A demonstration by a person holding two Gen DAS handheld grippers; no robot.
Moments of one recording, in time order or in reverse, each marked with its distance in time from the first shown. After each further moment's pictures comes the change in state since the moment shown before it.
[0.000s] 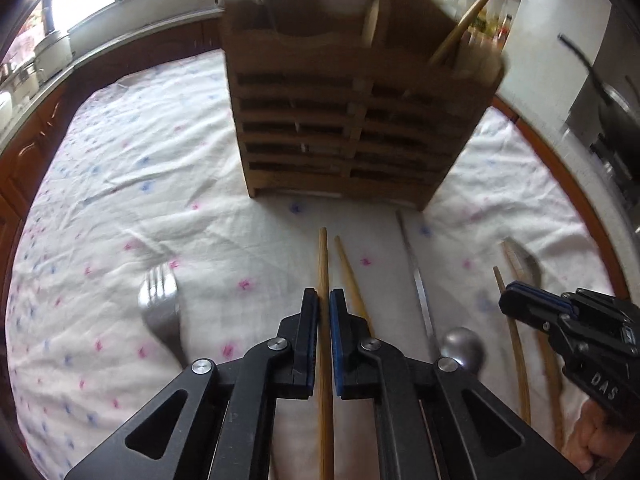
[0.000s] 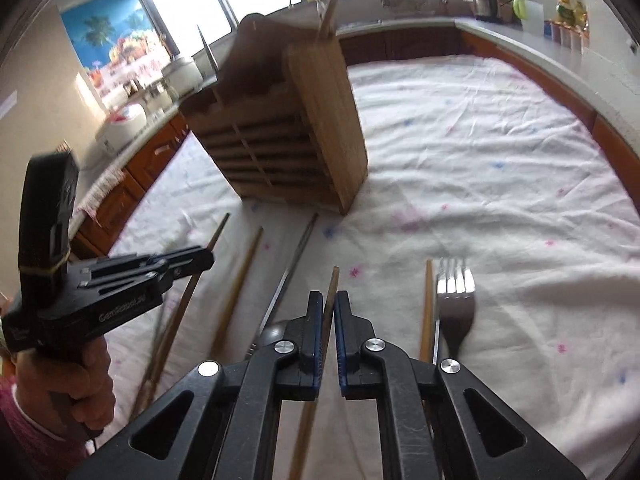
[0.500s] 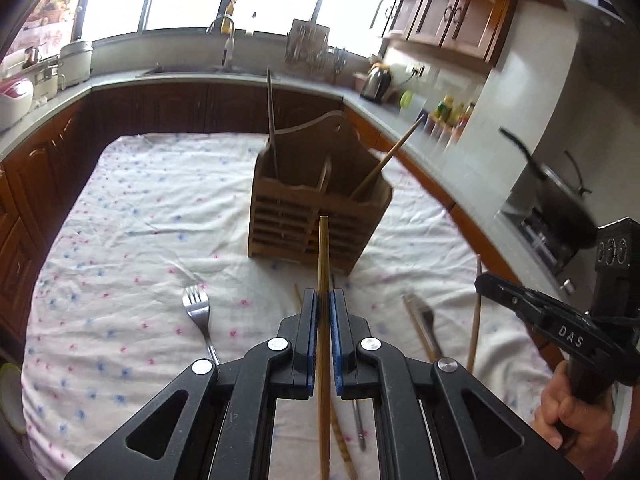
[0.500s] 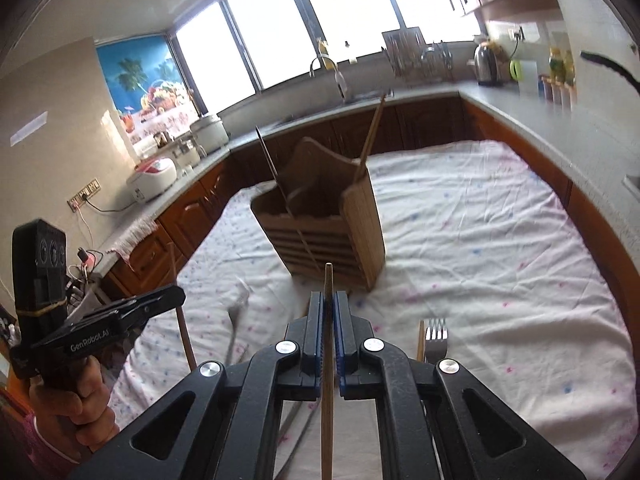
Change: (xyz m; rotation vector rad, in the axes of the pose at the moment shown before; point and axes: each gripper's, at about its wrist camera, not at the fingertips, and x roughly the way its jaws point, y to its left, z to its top) left arm -0.142 0.009 -0.045 -0.085 -0.273 -0.139; right arm -0.099 0.028 0.019 -0.027 -0.231 0.047
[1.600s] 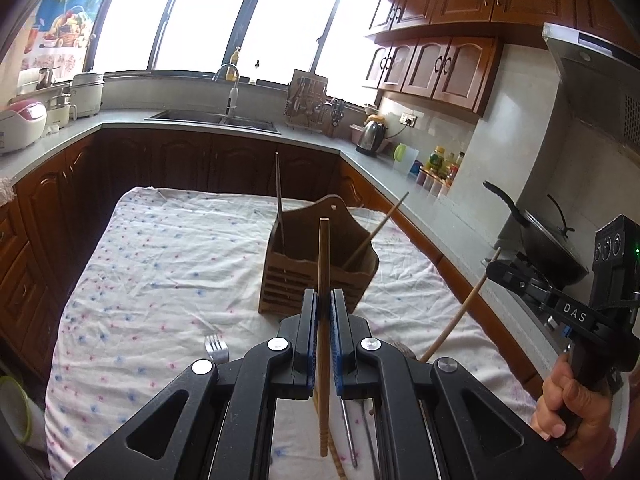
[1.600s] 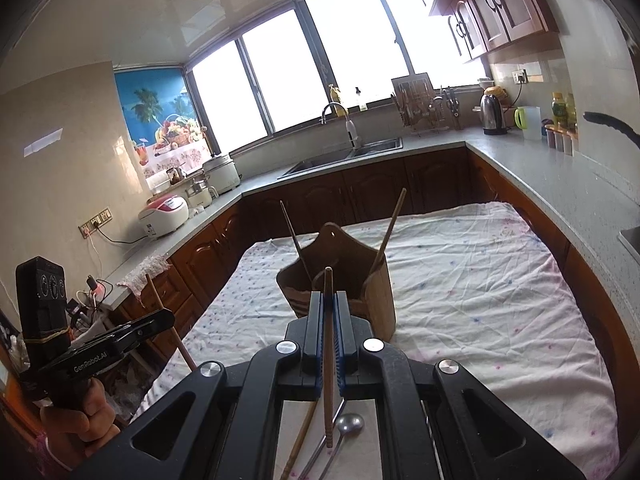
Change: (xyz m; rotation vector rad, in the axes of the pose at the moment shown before) left arm -0.064 0.018 0.015 -0.003 -0.166 -0.012; right arm -0.031 0.019 0.046 -0.029 -0.151 0.022
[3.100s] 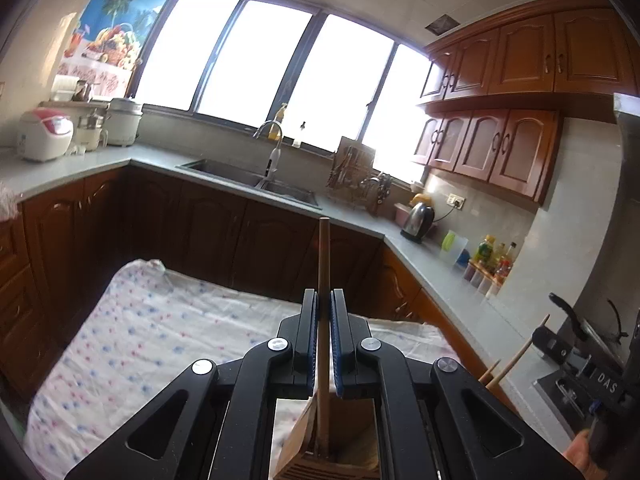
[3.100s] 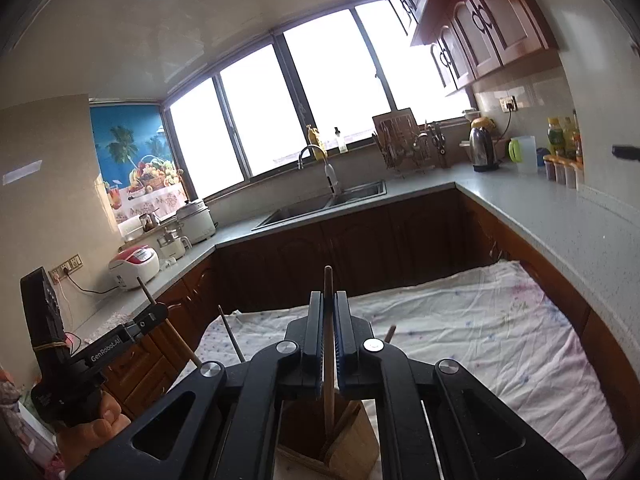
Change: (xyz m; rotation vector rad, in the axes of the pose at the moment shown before) left arm 0.179 0.044 0.059 -0.110 -0.258 0.124; right arm 0.109 -0.041 0.074 0.039 -0.153 -0.059
